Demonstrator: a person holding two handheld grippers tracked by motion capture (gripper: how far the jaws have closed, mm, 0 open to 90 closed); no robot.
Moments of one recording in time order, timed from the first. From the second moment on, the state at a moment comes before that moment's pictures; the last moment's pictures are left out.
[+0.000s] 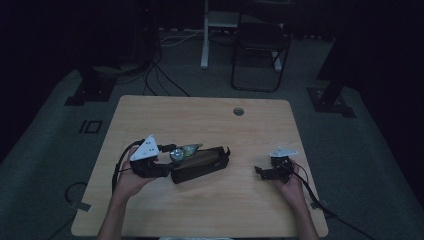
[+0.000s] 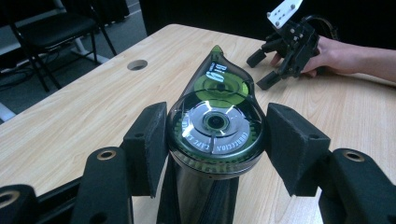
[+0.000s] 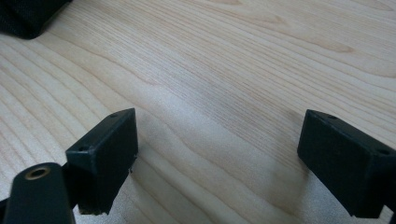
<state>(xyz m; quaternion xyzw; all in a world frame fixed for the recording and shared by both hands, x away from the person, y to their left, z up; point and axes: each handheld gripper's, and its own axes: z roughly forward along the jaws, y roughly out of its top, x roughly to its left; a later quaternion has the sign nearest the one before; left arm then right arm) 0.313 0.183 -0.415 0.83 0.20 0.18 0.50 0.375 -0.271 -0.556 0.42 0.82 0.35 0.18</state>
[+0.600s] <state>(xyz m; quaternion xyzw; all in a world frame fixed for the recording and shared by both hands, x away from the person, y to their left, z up) 0.320 0.178 -0.414 0.83 0.20 0.17 0.50 0.375 -0.271 -0.556 0.42 0.82 0.35 0.18</state>
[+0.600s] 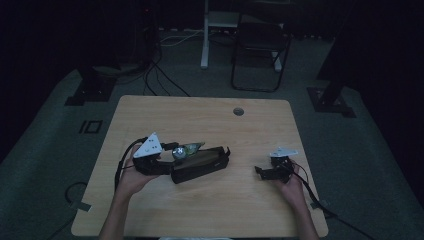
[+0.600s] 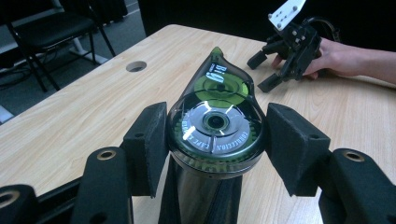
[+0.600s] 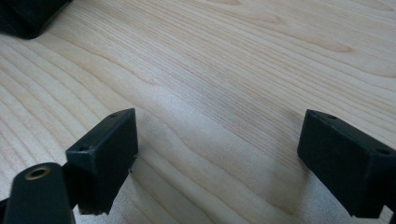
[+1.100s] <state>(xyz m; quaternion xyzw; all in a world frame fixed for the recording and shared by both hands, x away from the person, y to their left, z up) 0.328 0.171 -0.418 0.83 0.21 0.17 0.49 0.375 -0.271 -0.556 0.42 0.82 0.35 0.18</state>
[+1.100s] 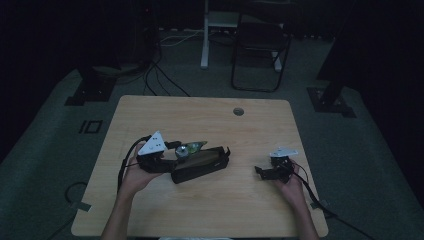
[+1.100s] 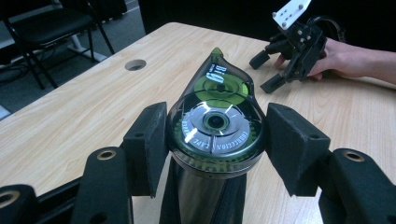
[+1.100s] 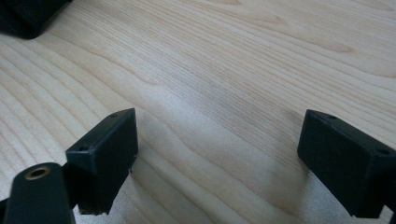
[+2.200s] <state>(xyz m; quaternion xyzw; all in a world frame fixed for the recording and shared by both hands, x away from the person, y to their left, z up) 0.347 0.152 -0.434 0.83 0.21 0.15 0.49 0.375 -0.271 -0.556 0.42 0.82 0.35 0.18</state>
